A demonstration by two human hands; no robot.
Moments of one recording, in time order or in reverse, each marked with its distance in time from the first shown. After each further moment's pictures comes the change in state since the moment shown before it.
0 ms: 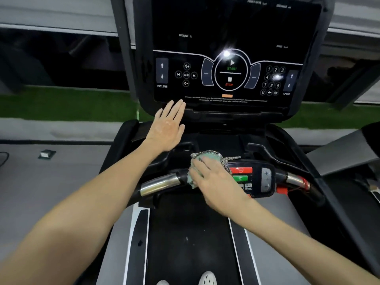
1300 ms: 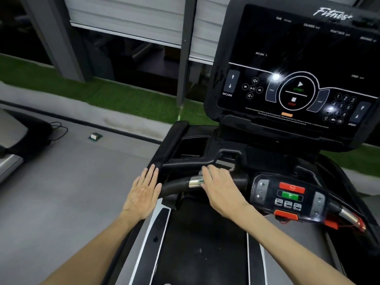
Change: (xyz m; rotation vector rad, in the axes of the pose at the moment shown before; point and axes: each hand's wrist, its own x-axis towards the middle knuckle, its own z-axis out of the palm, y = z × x) left_hand -0.269 -0.070 0.065 -0.140 -0.101 -0.493; right_hand 0.056 -0.078 0.022 -0.041 -0.007 -0.008
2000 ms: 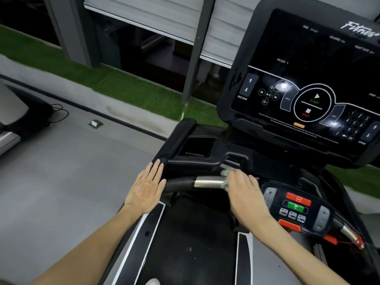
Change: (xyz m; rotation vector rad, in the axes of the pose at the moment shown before) left_hand 0.002 -0.002 0.005 0.034 0.014 -0.009; right_hand -0.021 0.017 -0.010 -0.059 0.040 0.148
